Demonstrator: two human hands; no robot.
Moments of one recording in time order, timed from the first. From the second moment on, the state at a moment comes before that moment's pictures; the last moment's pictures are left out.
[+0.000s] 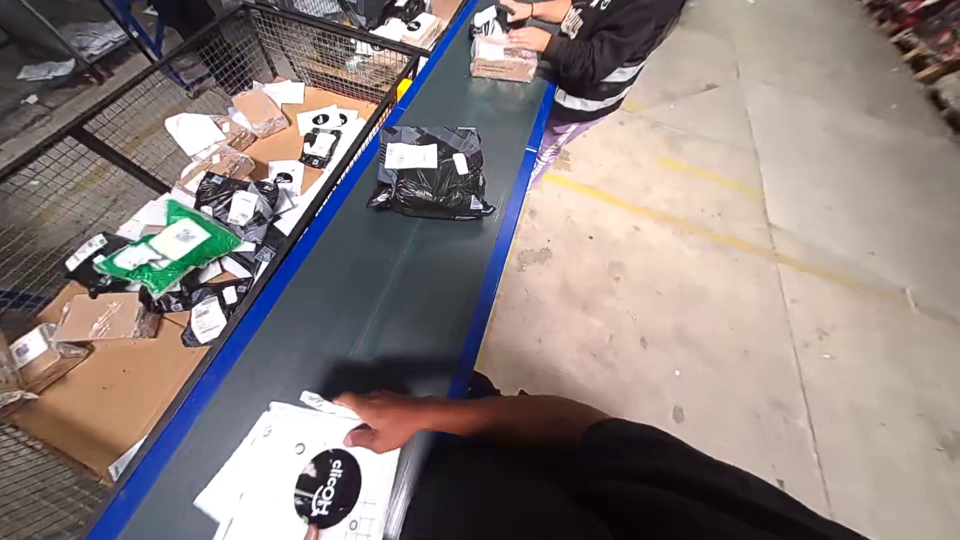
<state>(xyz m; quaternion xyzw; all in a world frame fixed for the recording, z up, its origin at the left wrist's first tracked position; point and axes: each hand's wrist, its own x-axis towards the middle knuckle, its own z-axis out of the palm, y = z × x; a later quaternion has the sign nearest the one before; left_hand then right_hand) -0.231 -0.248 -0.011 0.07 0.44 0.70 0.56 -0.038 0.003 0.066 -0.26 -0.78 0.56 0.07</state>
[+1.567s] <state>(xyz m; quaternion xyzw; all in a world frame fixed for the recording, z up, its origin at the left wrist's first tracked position) -0.043 0.160 0.050 0.09 0.50 0.74 0.44 0.377 0.578 0.017 -0.65 -0.72 0.26 -0.02</state>
